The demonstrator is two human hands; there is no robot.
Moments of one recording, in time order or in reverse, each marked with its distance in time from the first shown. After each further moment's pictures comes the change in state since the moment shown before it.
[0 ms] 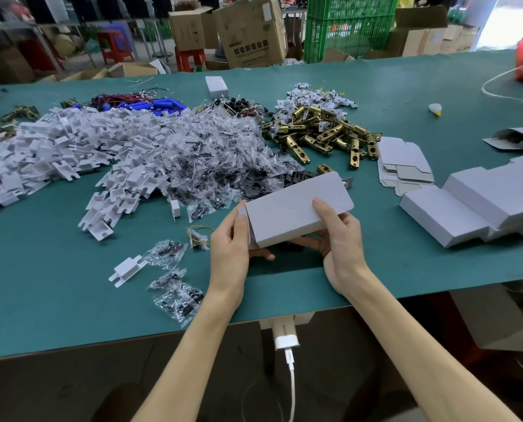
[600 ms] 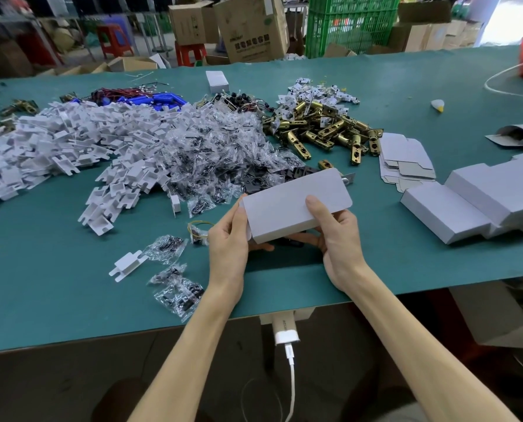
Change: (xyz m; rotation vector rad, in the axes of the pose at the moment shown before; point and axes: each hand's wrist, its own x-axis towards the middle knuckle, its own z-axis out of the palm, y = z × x) left_hand -0.003 0.006 0.000 -0.034 0.024 -0.032; right_hand -0.004 0.000 0.003 -0.079 -0.064 -0.031
